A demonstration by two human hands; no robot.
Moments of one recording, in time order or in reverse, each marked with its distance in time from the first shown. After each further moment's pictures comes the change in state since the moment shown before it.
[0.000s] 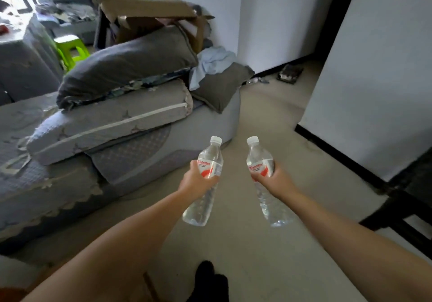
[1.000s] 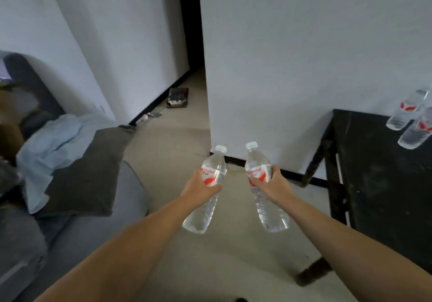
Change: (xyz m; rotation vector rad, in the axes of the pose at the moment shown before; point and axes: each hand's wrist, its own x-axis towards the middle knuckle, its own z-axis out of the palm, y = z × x) left_hand 0.343 0.344 0.226 0.227 -0.500 0.448; right_hand 0.322 0.062 -0.246 0.099 0.583 0.388
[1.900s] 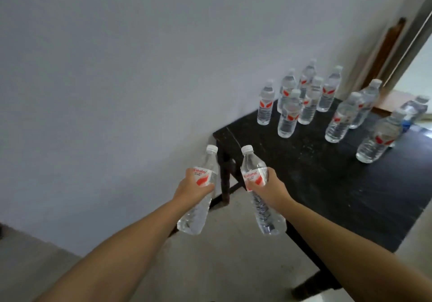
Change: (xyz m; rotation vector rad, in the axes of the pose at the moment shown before) left_hand 0.396 0.302 0.193 0.314 -0.649 0.550; right_hand 0.277 0.039 -0.175 0.325 0.645 0.520
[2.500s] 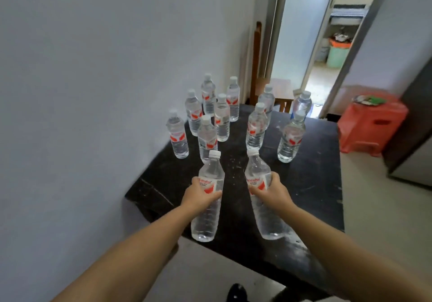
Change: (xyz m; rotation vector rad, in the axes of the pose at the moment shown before) left_hand 0.158 0.181 0.139 0.114 -0.449 0.297; right_hand 0.093 0.046 -0.143 0.117 0.523 0.223
